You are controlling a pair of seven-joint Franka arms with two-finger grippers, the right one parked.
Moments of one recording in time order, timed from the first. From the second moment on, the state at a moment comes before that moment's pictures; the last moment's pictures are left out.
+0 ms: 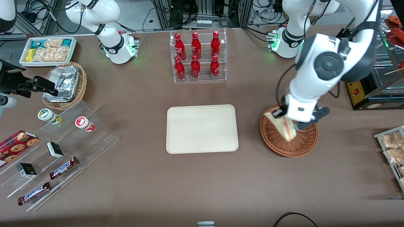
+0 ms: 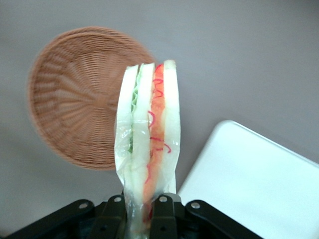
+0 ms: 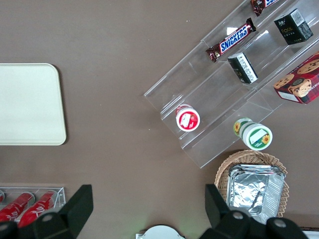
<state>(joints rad) -0.16 0.19 -0.28 -1.69 0.03 1.86 -0.89</state>
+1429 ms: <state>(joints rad) -0.61 0.81 -0.30 -1.35 0.15 2.05 -0.87</state>
